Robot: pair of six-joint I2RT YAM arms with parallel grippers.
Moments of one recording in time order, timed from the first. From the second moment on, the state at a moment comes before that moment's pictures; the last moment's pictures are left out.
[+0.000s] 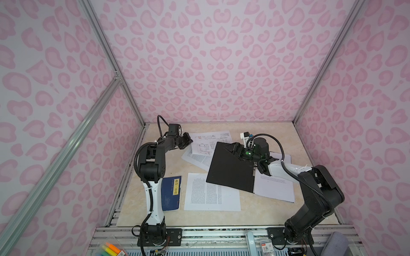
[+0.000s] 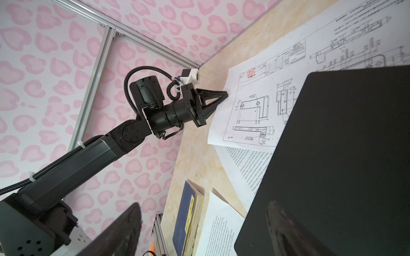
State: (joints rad) left arm -0.08 2.19 1.51 -0.17 0.50 -0.68; right arm 0.42 1.67 0.86 0.49 -0.60 0.92
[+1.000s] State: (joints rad) left arm -0.26 1.32 1.27 0.06 0.24 -0.81; right arm 0.41 1.65 0.71 0.80 -0.44 1.12
